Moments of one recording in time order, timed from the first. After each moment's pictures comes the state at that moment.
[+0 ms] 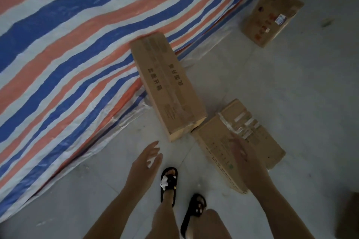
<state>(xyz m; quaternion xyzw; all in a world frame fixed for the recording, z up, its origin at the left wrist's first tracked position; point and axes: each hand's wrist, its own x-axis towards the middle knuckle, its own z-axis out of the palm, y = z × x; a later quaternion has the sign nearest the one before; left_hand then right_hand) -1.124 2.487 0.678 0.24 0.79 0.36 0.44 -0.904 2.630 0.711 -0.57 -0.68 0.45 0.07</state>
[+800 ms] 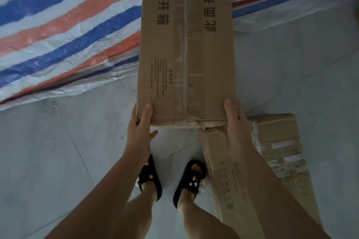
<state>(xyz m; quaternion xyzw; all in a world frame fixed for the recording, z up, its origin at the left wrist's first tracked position) -1.124 2.643 0.406 -0.21 0.69 0.61 0.34 -1.030 2.808 0.411 -0.54 -0.52 0.66 0.05</state>
